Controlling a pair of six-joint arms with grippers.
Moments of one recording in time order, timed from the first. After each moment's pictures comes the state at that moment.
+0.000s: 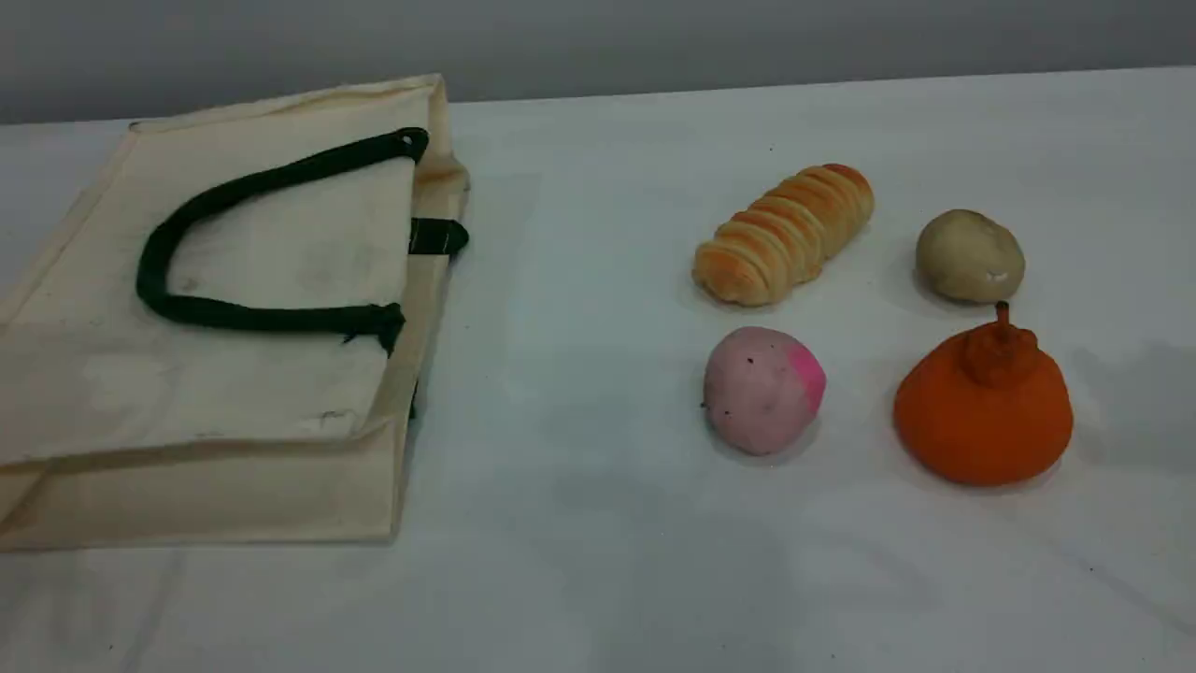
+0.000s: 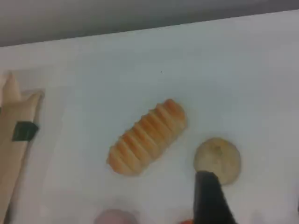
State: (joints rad) left arm -0.02 1.27 -1.01 0.09 0.85 -0.02; right arm 0.10 1.23 -0.89 0.55 0.56 -0.35
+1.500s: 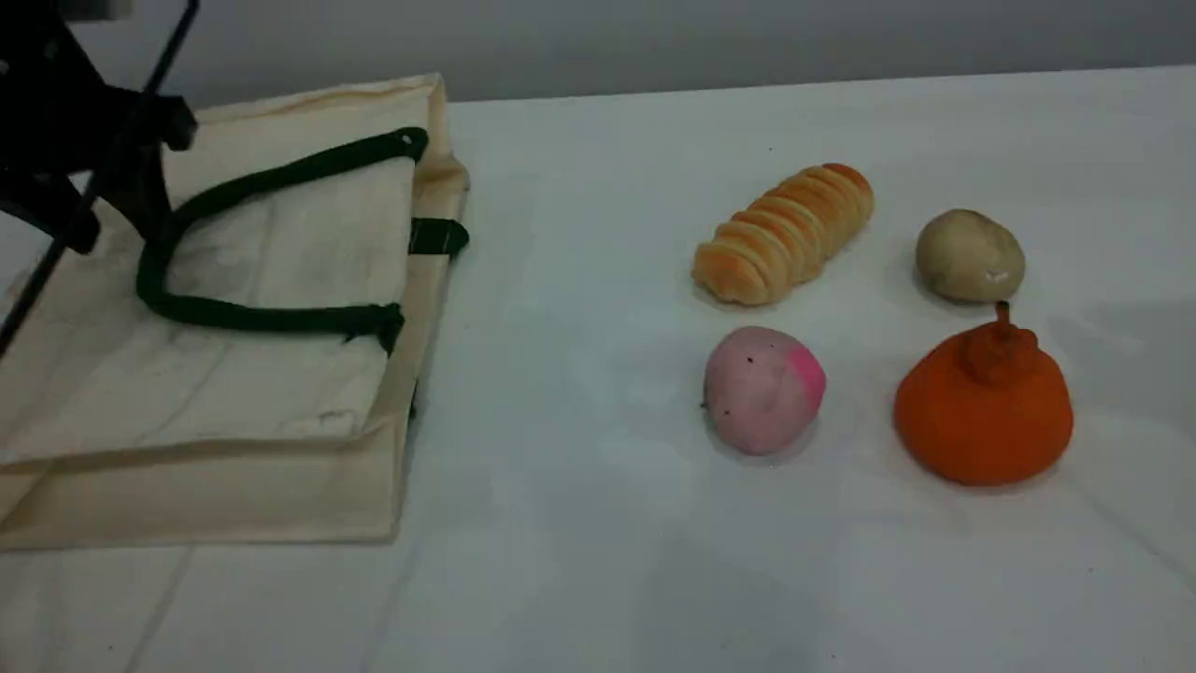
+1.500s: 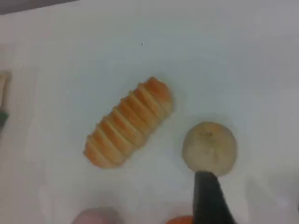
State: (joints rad) left arm -0.02 2.00 -1.23 0.02 0.64 -0.06; right arm 0.10 1.43 -0.92 0.58 0.51 -0.37
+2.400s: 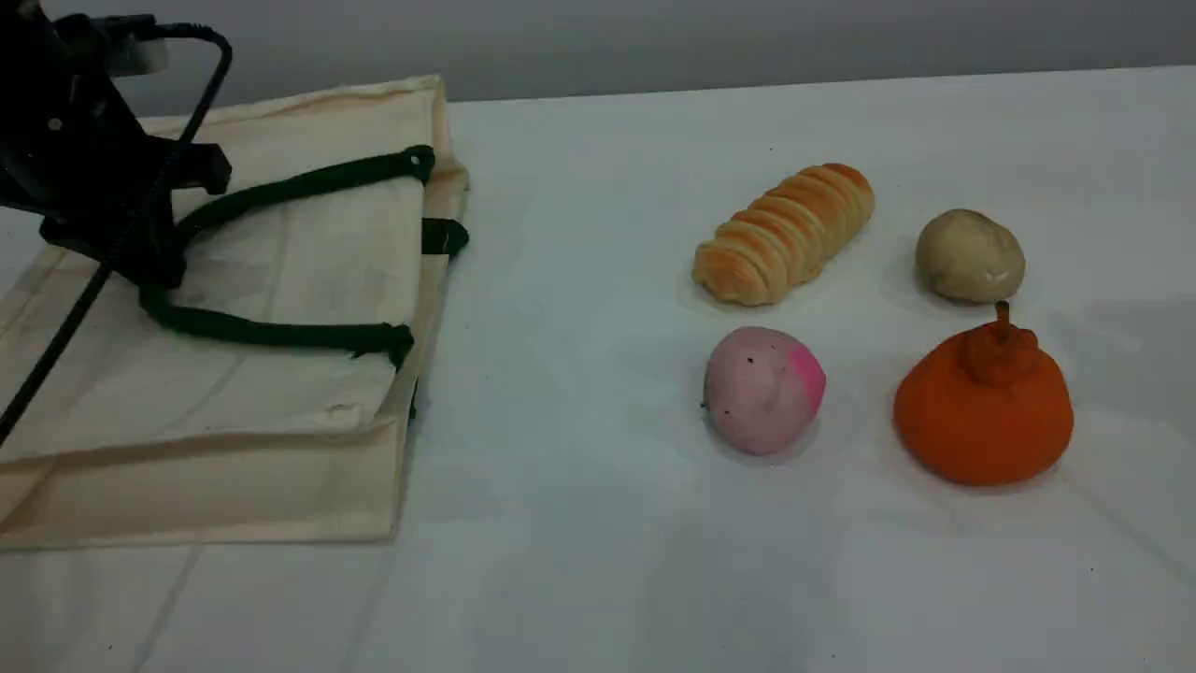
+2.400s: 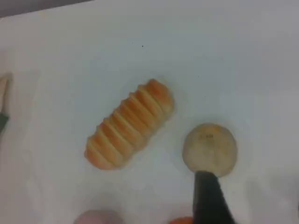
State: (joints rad) left arm -0.02 2.08 -1.25 0.00 0.57 -0.06; right arm 0.10 1.43 -0.92 0.58 0.51 -0.37
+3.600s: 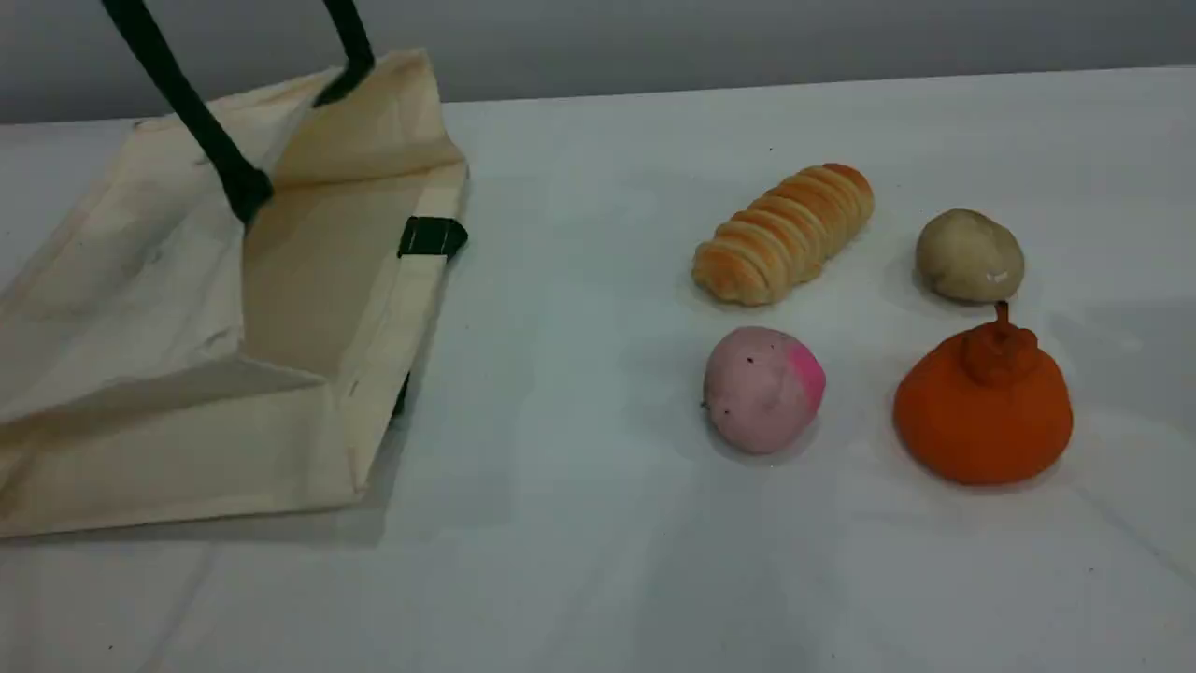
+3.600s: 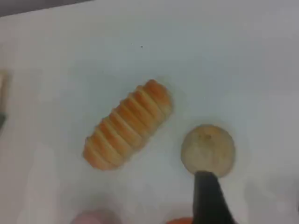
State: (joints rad) left arm -0.03 1.88 -1.85 -0.34 1.23 0.59; right arm 0.10 1.43 -0.92 0.57 0.50 -0.38
